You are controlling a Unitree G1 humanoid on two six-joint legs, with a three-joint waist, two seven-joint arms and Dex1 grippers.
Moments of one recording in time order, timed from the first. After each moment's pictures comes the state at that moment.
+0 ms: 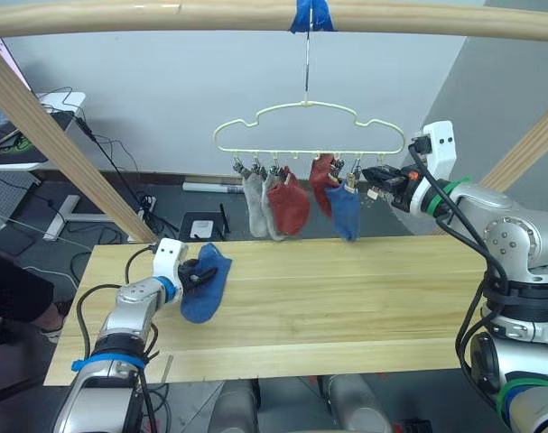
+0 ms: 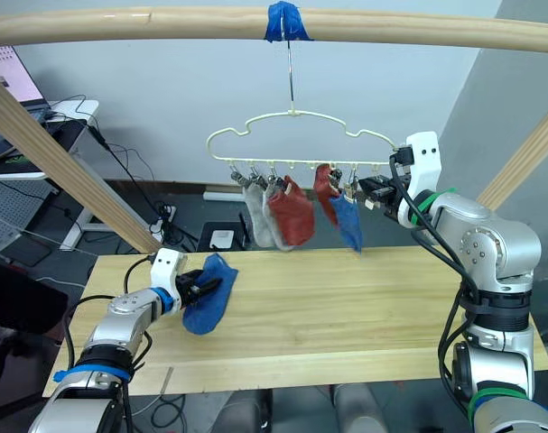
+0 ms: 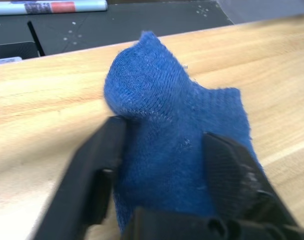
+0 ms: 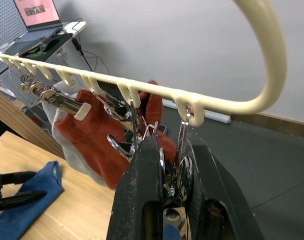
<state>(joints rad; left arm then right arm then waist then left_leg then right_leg) -0.40 0.50 0.03 0.74 -0.09 0.10 -0.68 -0.70 -0.47 -0.19 -0.19 0.61 1.10 0.35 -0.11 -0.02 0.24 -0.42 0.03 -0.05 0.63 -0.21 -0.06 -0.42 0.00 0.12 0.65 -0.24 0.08</state>
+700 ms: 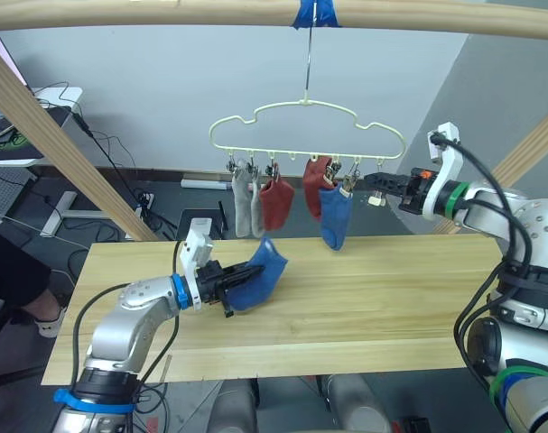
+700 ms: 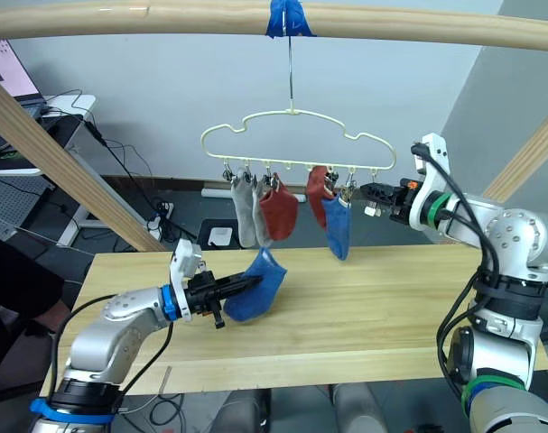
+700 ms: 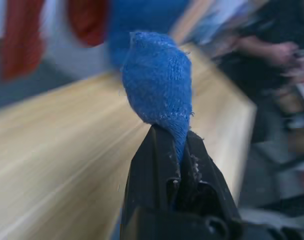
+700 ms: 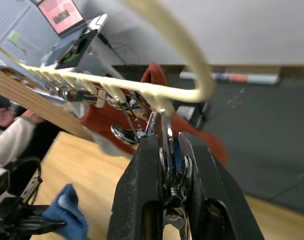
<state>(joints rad) -0.17 0.53 0.02 -0.19 -0.54 0.51 -0.99 -0.81 -0.45 -0.42 -0.04 0.81 1.44 0.35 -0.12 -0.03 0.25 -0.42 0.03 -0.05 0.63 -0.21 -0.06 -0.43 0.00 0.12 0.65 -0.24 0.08</state>
